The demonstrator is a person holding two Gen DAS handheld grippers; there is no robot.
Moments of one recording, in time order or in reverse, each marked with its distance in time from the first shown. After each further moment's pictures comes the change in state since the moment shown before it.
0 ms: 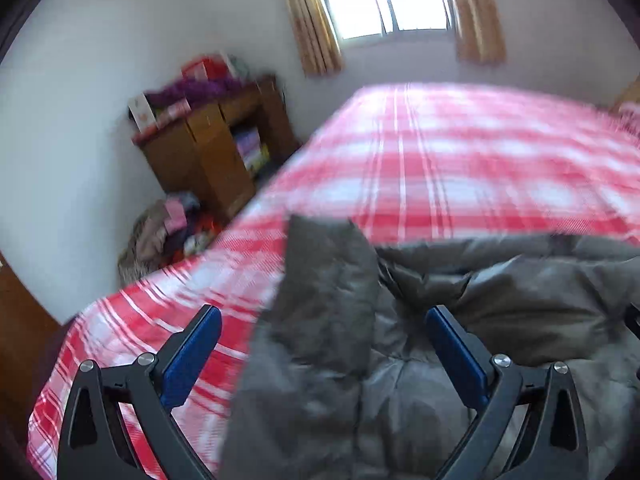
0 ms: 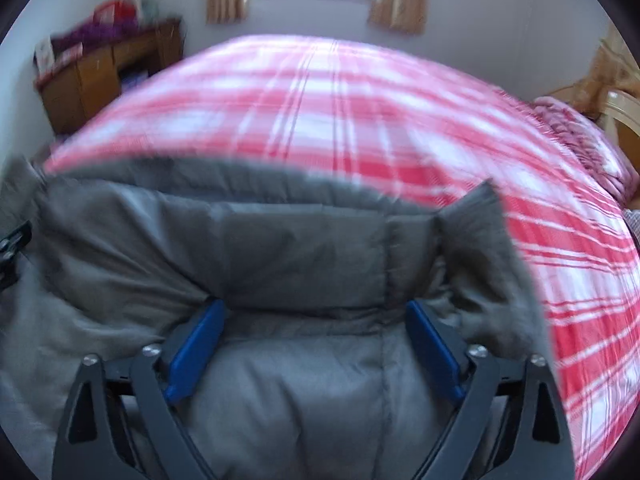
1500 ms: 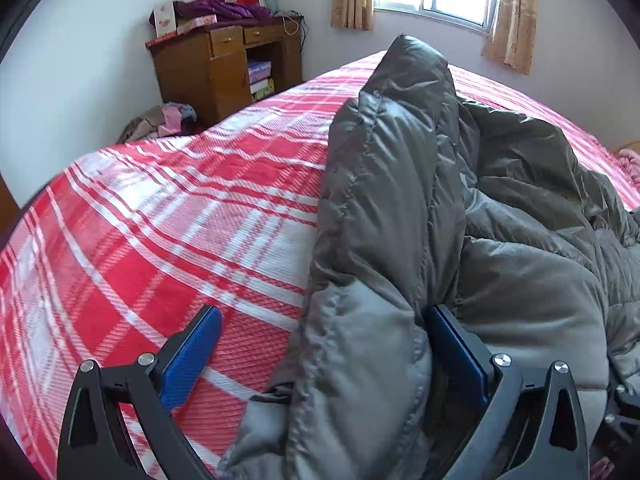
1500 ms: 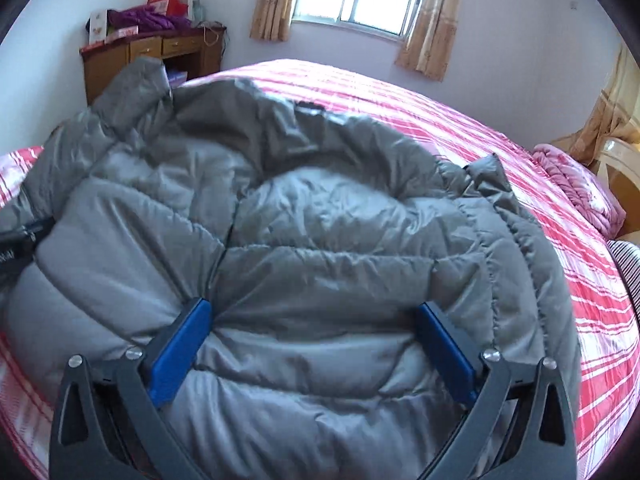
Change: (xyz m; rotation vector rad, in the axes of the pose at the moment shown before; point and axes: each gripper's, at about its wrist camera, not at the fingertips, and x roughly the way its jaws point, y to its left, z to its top) left arm -0.005 0.066 -0.129 -0.232 0.216 -0.143; right arm -0.063 0.077 -0.111 -0.194 -0.072 -0.039
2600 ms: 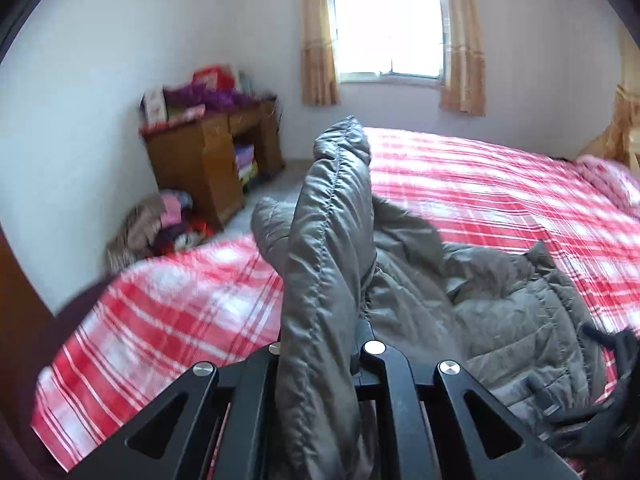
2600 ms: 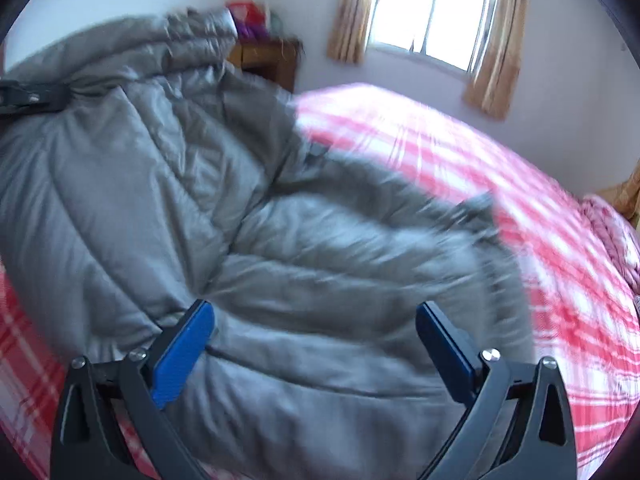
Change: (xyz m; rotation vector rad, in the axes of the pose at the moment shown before) left arm -0.184 0.029 0.041 0.185 -0.287 -0.041; right arm -0.096 0.058 -0.002 -0.129 -0.121 0.202
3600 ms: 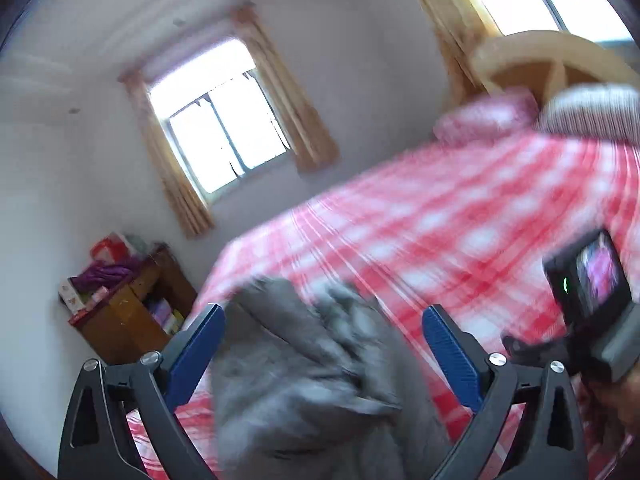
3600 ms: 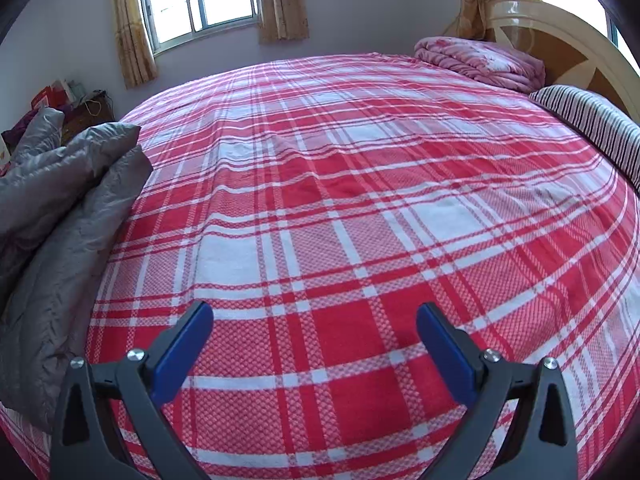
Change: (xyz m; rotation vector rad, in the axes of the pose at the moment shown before) left arm -0.094 -0.295 -0.001 0.475 -0.349 -0.194; right arm -0.008 -0.297 -0.144 0.599 0.122 -0.301
